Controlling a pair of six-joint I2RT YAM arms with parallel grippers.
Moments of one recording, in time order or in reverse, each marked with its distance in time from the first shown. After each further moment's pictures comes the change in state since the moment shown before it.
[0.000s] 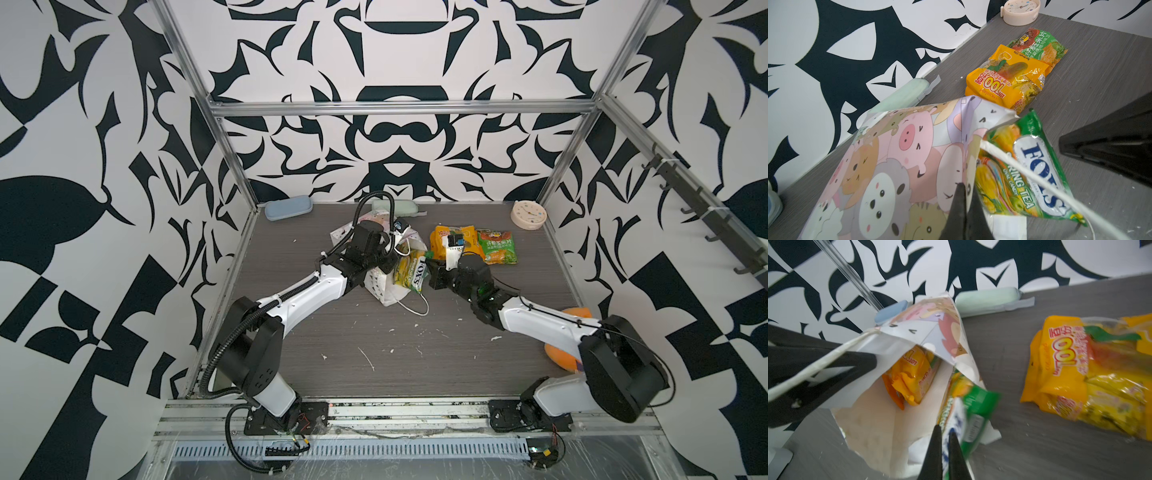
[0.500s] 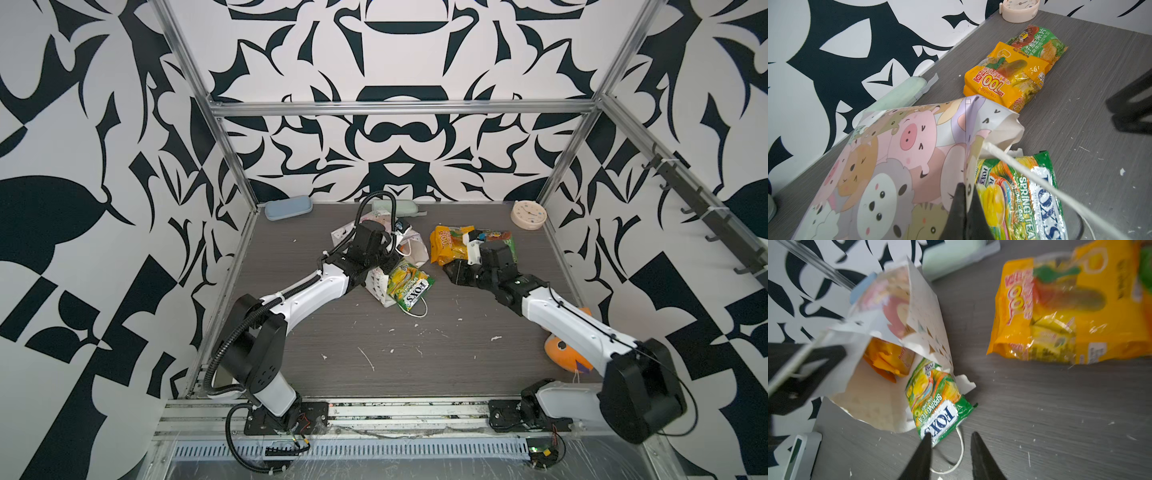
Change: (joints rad) left arm -0.001 0.020 0.011 0.000 0.004 0.000; right arm -0.158 -0.016 0.106 -0.405 -0.203 0.082
